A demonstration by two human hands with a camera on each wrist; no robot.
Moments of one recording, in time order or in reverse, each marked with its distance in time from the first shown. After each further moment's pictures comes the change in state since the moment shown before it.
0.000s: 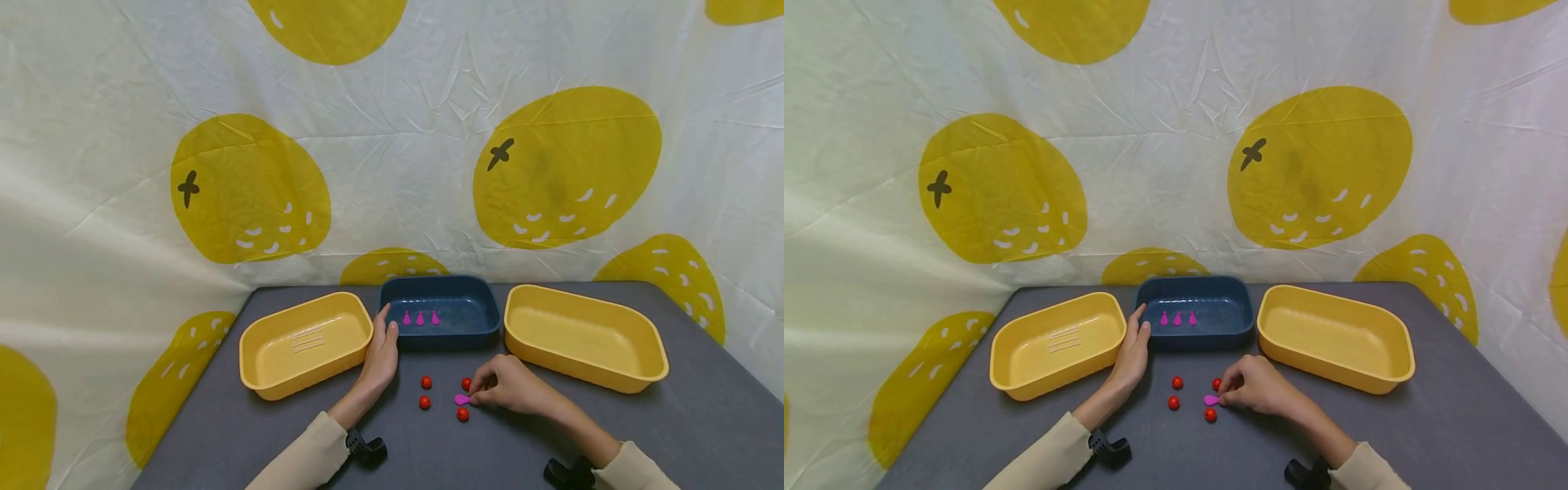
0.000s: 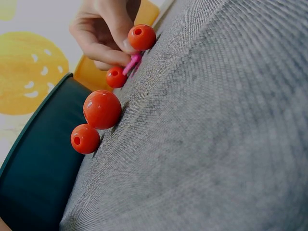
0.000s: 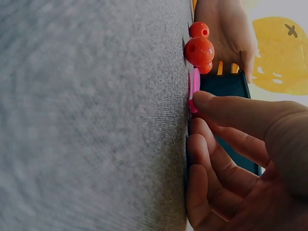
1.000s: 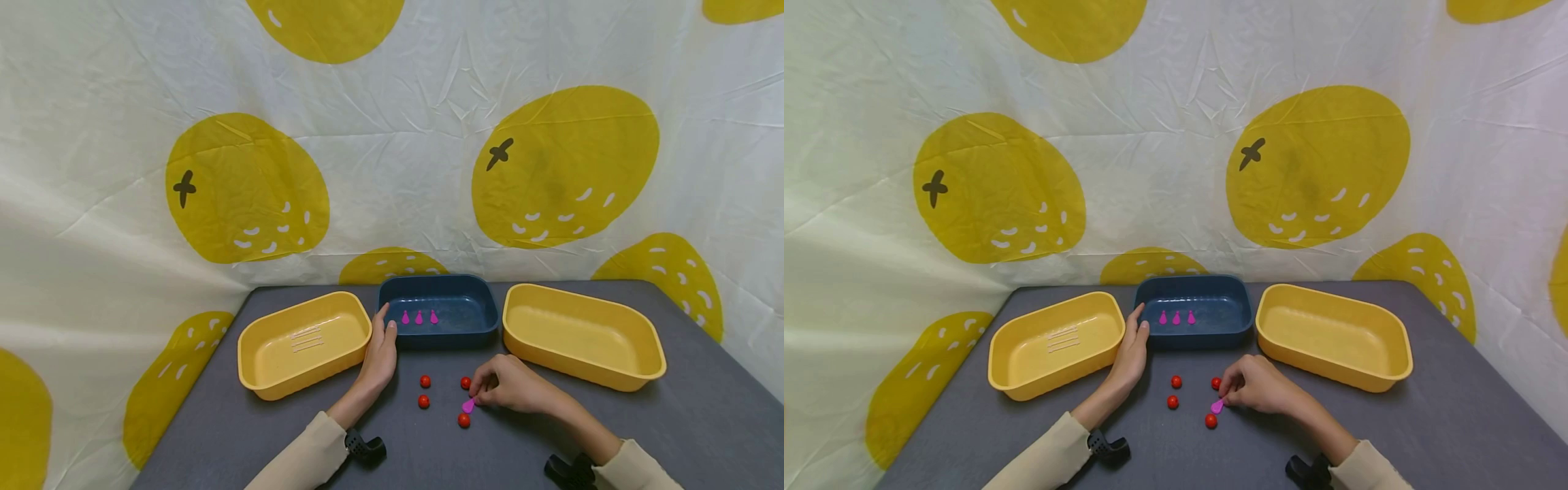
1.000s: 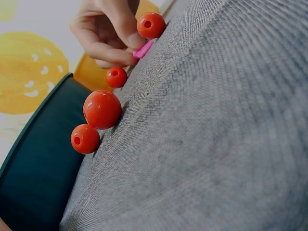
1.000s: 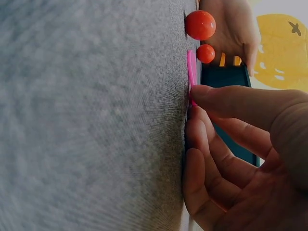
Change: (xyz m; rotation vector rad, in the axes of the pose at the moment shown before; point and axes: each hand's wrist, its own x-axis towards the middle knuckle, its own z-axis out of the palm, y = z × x) left_hand 0.001 0.001 0.000 -0.013 -0.004 0.001; right_hand -0.002 -0.003 -0.005 0.028 -0.046 -0.013
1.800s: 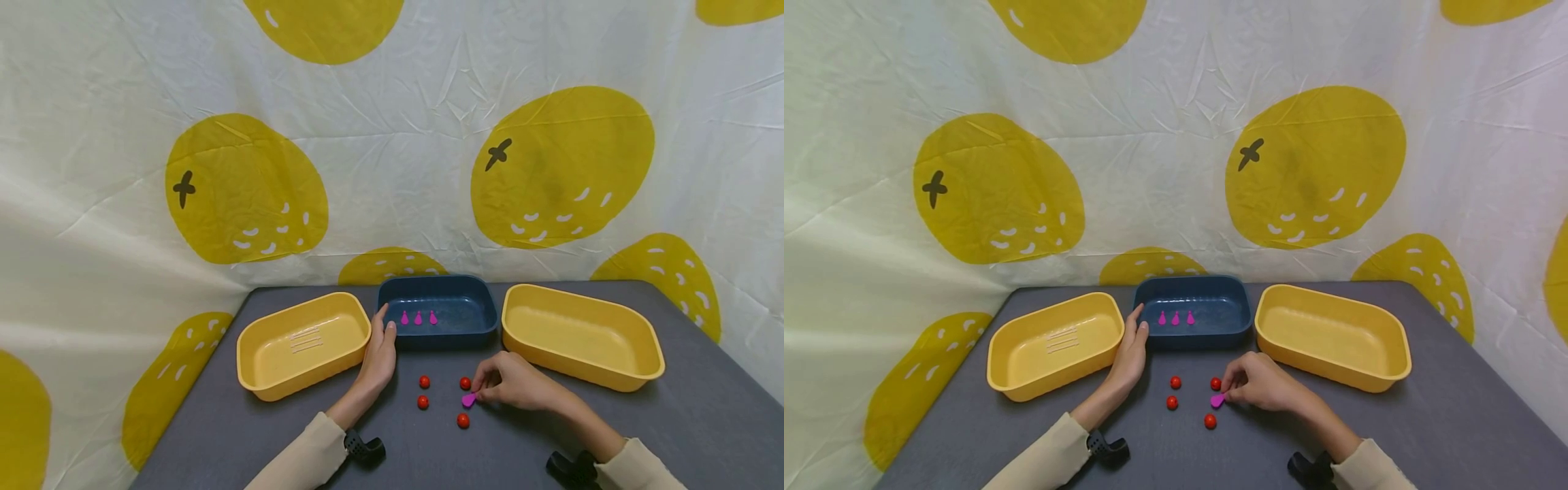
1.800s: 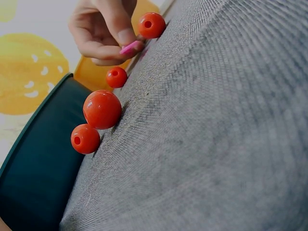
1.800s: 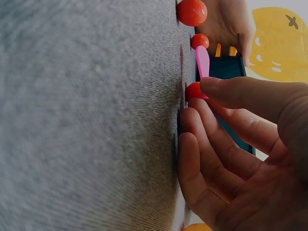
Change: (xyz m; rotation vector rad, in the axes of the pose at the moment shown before) left_hand -0.001 -0.002 0.000 0.000 -0.013 0.000; right_hand -0.001 0.004 -0.008 -0.009 0.002 -0.009
